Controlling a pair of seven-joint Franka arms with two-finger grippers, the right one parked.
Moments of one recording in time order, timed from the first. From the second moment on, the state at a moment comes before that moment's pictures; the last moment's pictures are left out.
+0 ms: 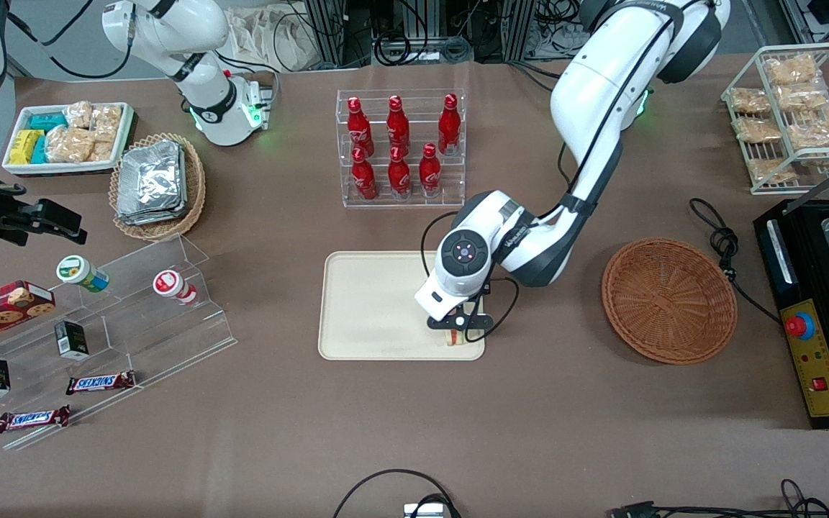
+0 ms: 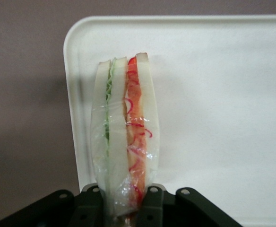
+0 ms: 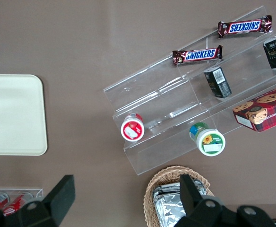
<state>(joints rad) -0.49 0.79 -0.24 -1.40 0.11 2.05 -0.70</state>
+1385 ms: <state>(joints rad) -0.32 0.17 -0.22 -1.87 0.11 1.81 -0.61</state>
